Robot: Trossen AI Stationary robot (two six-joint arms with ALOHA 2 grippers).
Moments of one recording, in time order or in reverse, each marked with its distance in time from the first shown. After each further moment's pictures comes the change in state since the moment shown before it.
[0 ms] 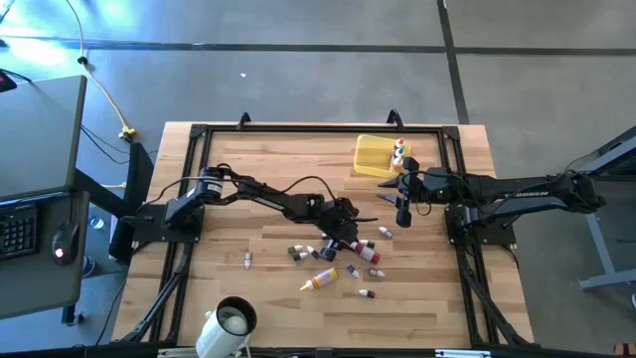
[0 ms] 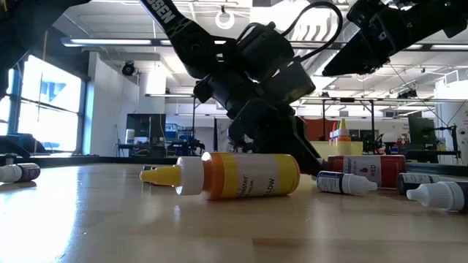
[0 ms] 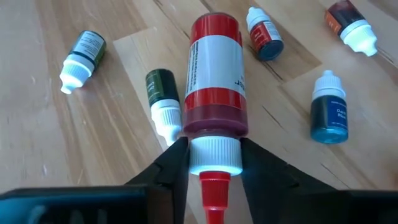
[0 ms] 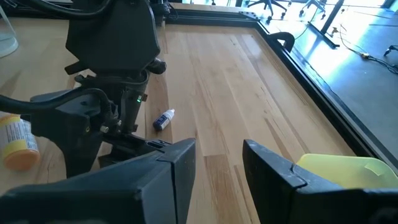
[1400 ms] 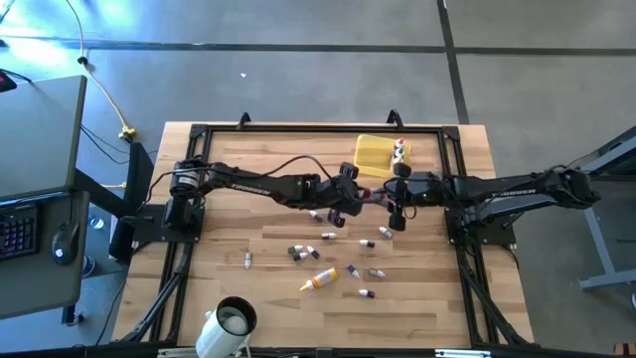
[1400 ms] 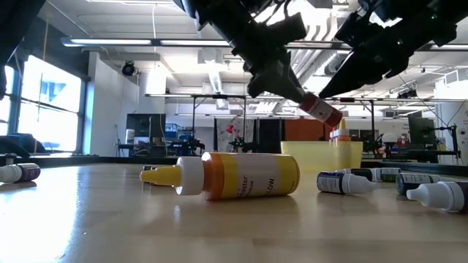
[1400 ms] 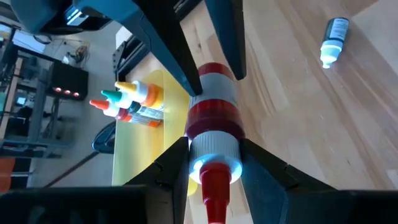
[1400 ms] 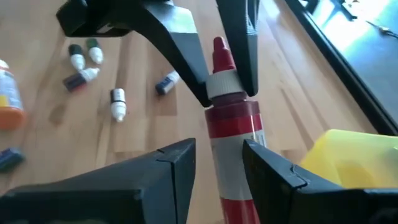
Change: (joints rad) left arm 0.020 -0.215 0.143 -0.246 -0.701 0.341; right arm -0.001 0.152 0.002 0.002 -0.008 -0.021
